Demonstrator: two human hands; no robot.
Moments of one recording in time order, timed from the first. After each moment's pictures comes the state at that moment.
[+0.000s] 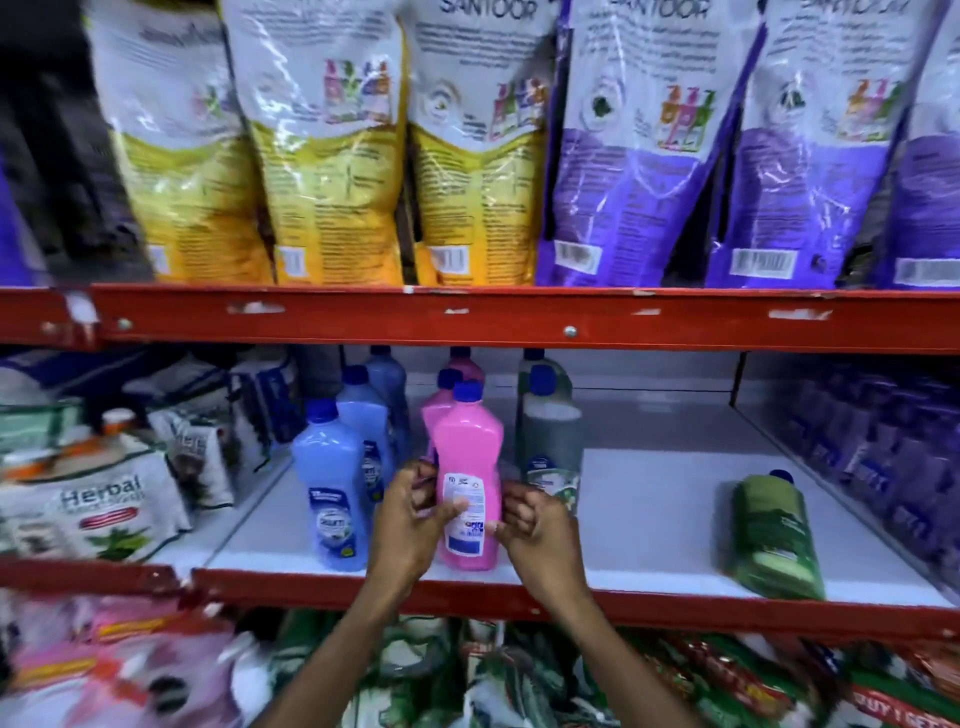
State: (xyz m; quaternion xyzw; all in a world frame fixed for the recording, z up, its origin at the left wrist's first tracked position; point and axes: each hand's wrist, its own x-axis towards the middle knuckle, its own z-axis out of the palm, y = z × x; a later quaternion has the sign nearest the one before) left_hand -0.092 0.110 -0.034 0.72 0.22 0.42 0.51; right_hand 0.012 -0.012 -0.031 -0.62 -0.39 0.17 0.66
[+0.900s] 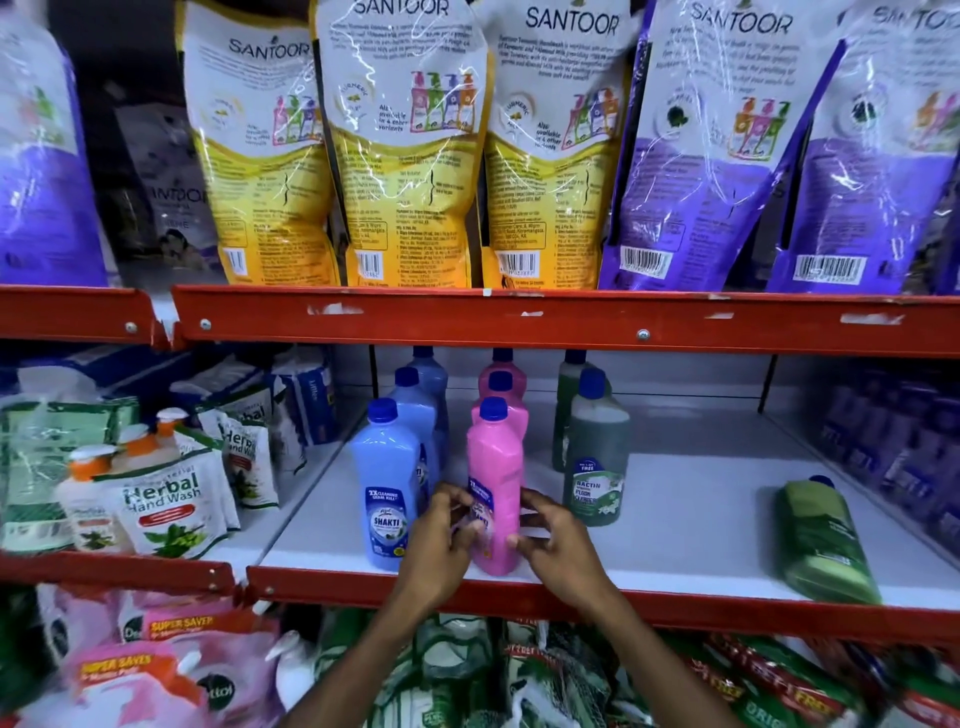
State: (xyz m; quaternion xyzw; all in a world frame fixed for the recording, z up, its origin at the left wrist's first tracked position) left_hand -0.122 0.138 -0.059 0.81 0.27 0.35 0.38; right_hand 0.006 0.022 -0.053 -0.69 -0.46 0.13 0.54
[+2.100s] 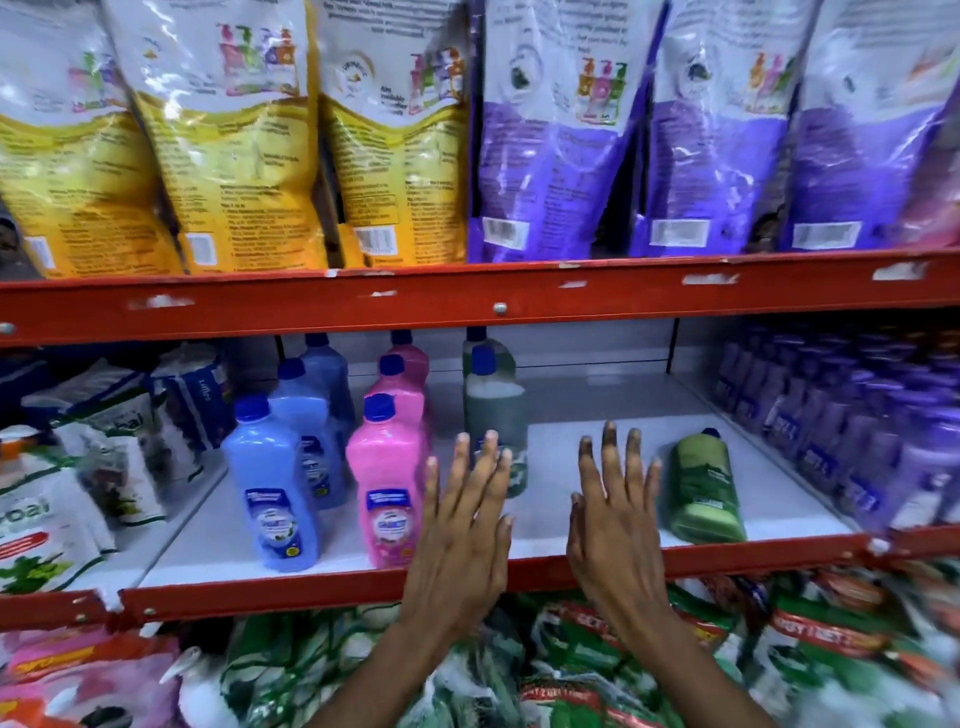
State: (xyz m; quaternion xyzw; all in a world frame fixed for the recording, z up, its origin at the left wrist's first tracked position) left_hand -0.060 0.019 -0.048 0.92 0.10 0.39 0.02; right_hand 0.066 -0.109 -0.051 -0.85 -0.37 -0.27 0.26
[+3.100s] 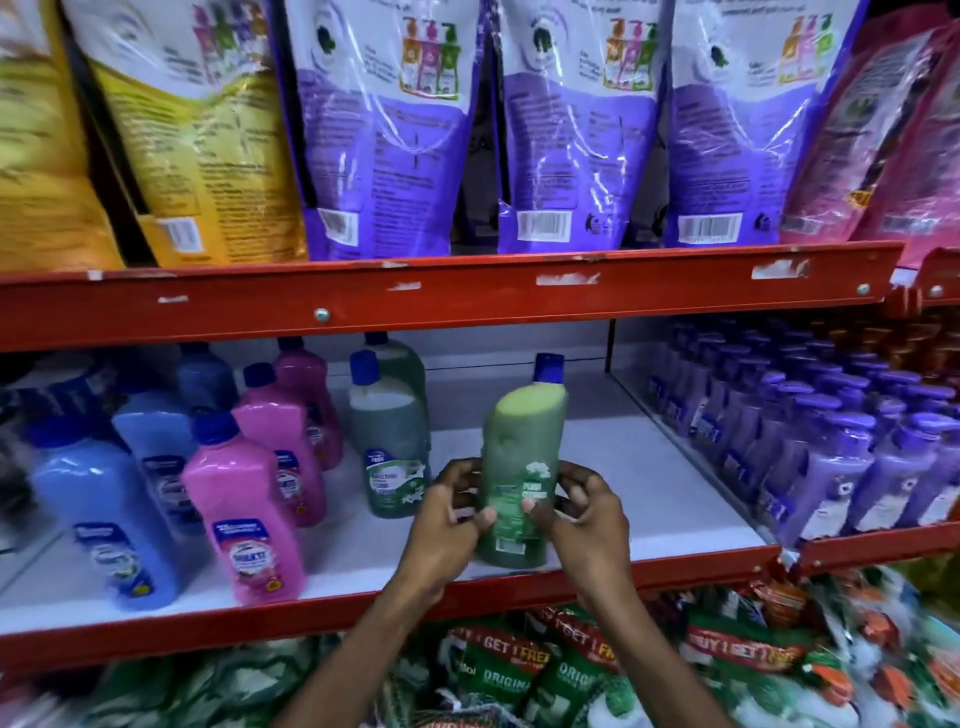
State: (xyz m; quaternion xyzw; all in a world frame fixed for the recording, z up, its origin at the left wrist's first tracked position) left_hand 0.065 -0.030 -0.040 0.75 0.16 0.27 0.58; right_hand 0.150 -0.163 -0.048 -0.70 -0.20 0.06 0.68
